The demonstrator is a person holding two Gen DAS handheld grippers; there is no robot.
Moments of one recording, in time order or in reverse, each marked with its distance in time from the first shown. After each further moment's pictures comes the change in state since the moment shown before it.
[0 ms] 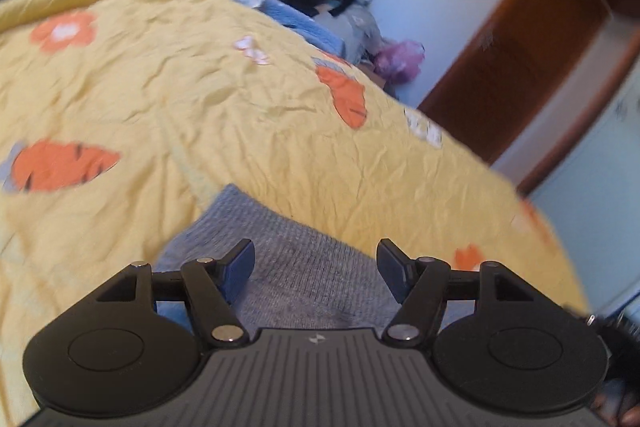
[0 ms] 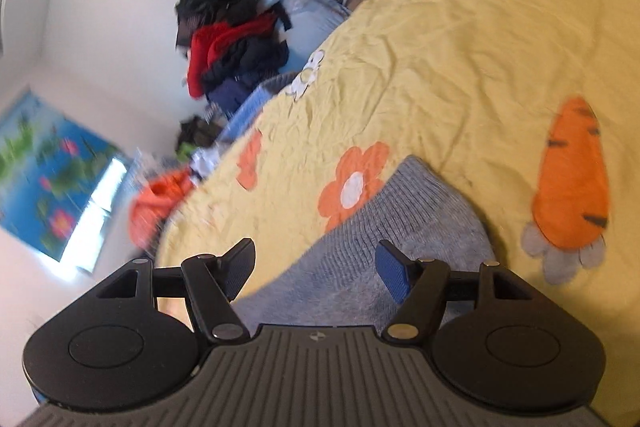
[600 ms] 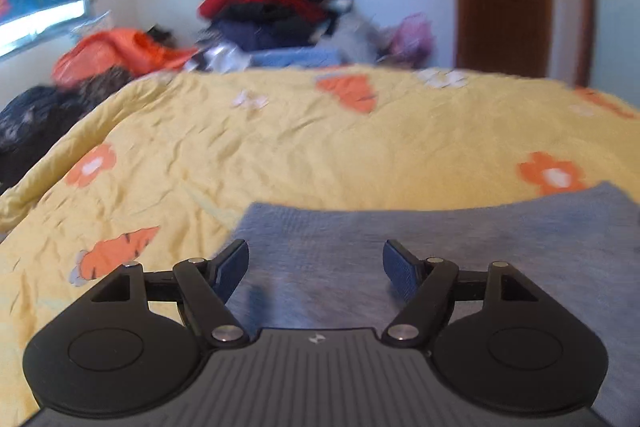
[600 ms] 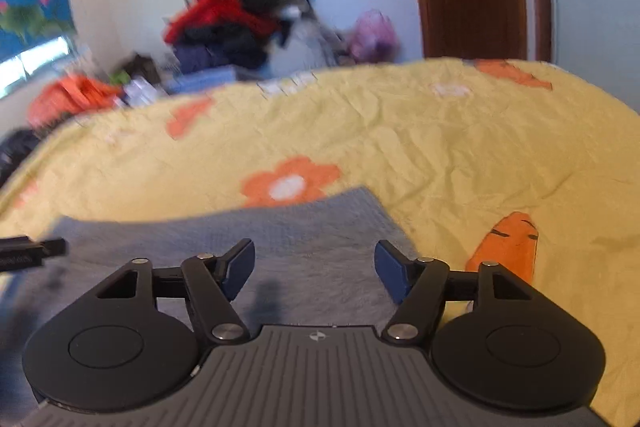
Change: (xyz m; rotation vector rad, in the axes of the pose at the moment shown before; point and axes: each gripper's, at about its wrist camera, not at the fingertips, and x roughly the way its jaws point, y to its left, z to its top) left arm -0.023 -0.053 -0.054 0.450 -0.125 0.245; right arm -0.021 0.033 -0.059 -0.456 -0.153 -0.213
